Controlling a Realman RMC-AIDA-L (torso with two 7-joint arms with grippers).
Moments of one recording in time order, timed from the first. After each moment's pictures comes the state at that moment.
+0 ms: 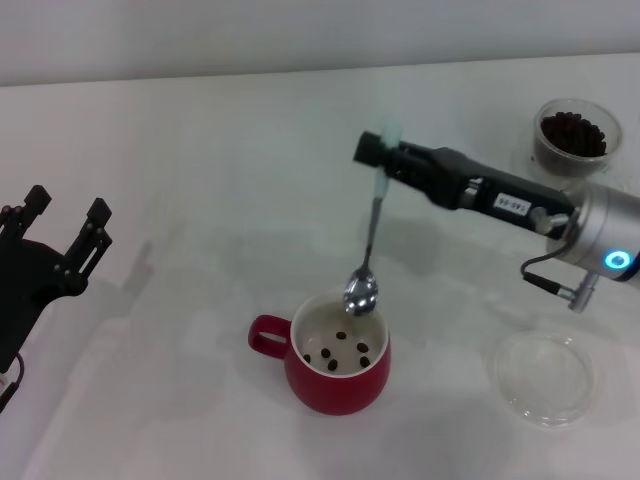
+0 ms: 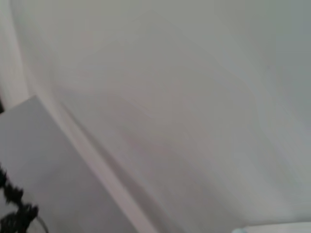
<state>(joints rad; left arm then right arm) -0.31 -2.08 -0.56 -0.15 -0.77 -1.36 2.82 0.53 2.02 -1.02 -0.14 1.90 1.63 -1.77</state>
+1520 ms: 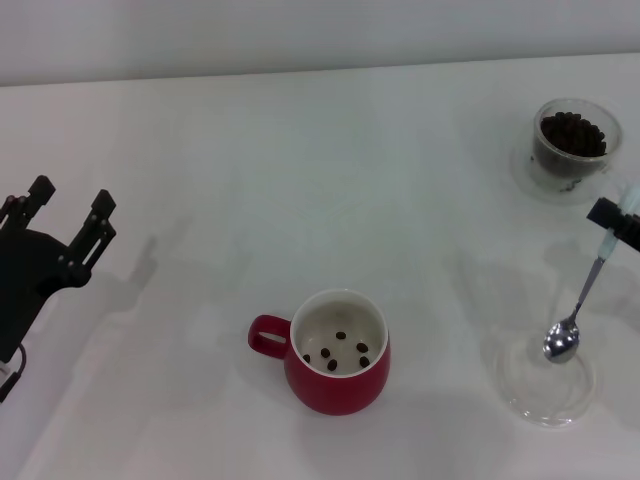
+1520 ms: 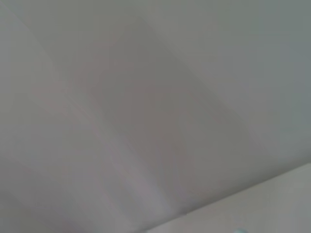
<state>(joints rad) -0.34 -2.08 -0.56 -0.14 -0.76 -1.36 2.83 0.14 1.91 -0.90 -0.26 1.89 1.60 -1.72</state>
